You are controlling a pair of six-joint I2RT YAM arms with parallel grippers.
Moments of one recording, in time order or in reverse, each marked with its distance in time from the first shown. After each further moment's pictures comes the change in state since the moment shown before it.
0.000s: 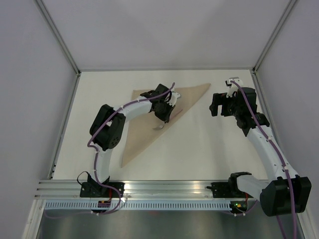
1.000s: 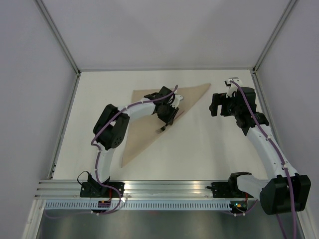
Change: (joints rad) left arm -0.026 0.043 0.010 0.028 -0.016 -0.028; right arm 0.000 0.015 0.000 0.002 0.000 -0.002
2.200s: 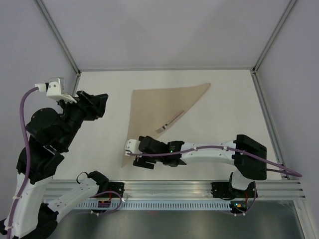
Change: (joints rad) left arm 0.102 -1.363 -0.098 -0.195 -0.518 -0.412; right arm 1.162 0.516 0.167 0.139 0.314 -0.239
